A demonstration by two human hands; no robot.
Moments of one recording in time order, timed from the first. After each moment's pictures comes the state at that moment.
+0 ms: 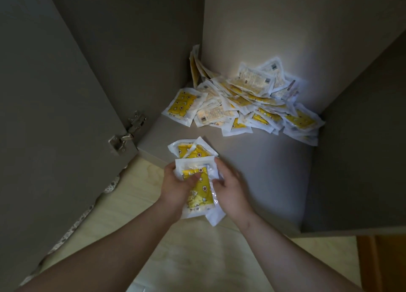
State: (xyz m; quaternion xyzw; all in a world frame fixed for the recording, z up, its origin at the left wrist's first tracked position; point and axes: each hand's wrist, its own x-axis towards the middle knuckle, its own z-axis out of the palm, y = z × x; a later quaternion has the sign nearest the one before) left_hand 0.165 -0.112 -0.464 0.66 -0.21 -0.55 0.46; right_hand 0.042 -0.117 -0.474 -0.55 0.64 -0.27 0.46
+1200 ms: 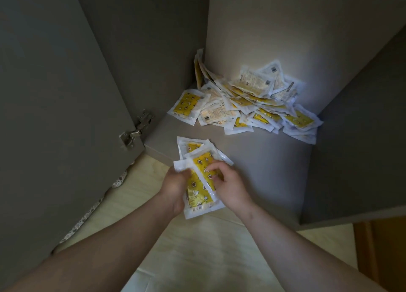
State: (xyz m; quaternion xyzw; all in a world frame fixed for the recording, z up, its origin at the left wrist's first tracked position) left_hand 0.170 -0.100 -0.446 0.62 -0.13 -0.63 0.44; right_hand 0.046 -0.111 -0.474 -0.61 0.62 -0.26 0.42
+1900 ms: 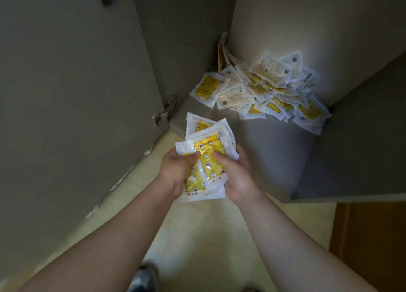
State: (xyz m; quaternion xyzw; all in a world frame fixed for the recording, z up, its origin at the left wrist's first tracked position) left_hand 0.192 -0.101 -0.411 0.64 -0.18 -0.59 0.45; right_hand 0.069 -0.113 -0.423 -0.20 0.51 -0.46 0.70
